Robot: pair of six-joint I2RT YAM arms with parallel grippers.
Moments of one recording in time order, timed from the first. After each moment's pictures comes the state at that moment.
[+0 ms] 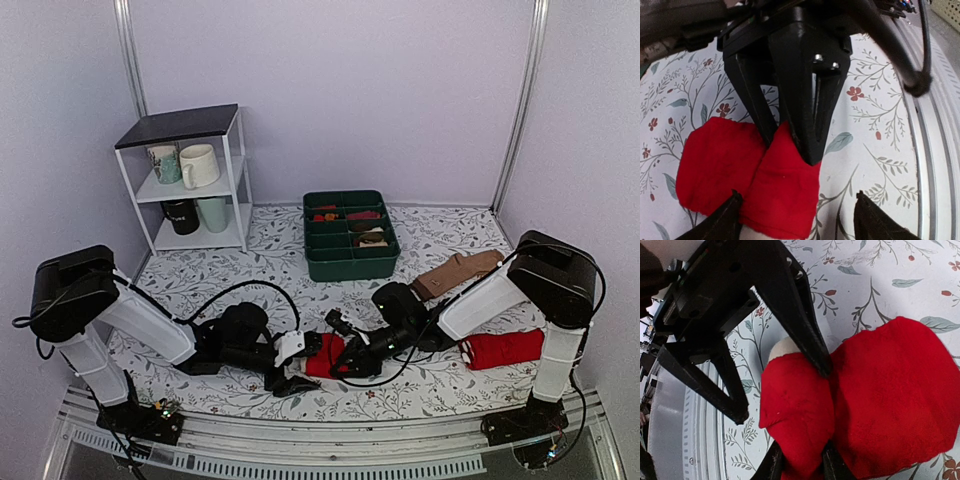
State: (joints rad) left arm -1.04 1.70 0.48 0.60 0.33 0.22; right arm 0.95 1.91 0.76 0.37 -0.67 0.14
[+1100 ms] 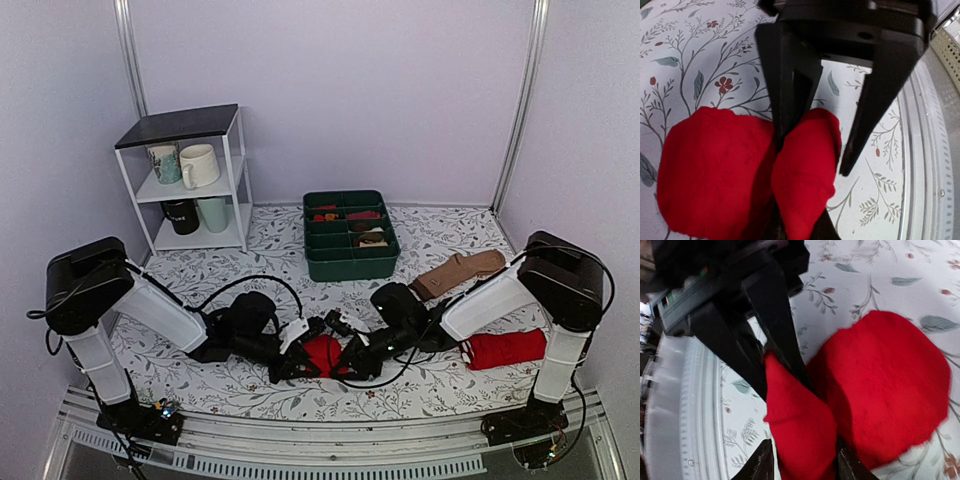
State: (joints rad) left arm -0.97 1.77 0.57 0.49 0.46 -0.01; right arm 0.95 1.89 0.79 0.30 -0.64 0.14
